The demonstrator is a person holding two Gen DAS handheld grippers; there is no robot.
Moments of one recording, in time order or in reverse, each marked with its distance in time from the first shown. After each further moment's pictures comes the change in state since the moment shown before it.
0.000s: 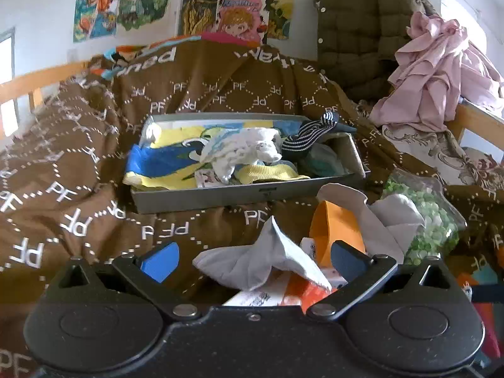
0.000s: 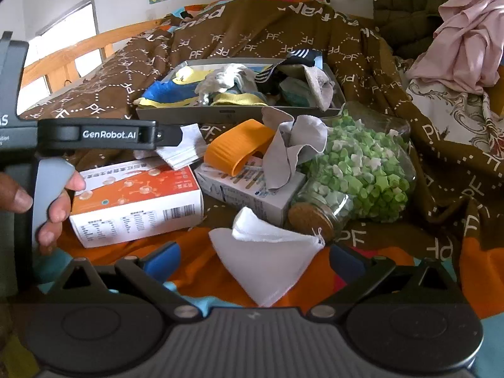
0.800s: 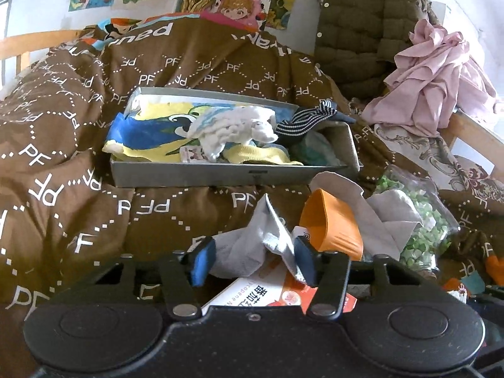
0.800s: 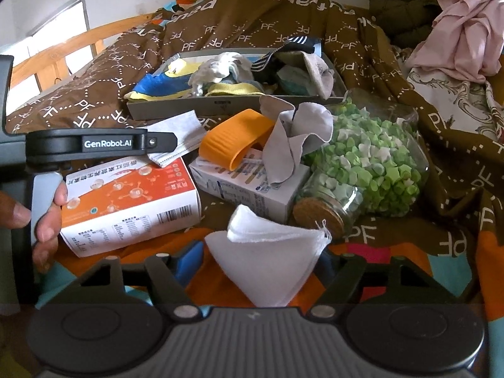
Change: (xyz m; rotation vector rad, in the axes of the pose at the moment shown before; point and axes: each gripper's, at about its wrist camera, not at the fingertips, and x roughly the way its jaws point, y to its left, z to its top) left arm 0.020 0.012 -0.014 -0.077 0.026 -0.093; right arm 0.017 0.006 0.001 0.024 0.025 -0.011
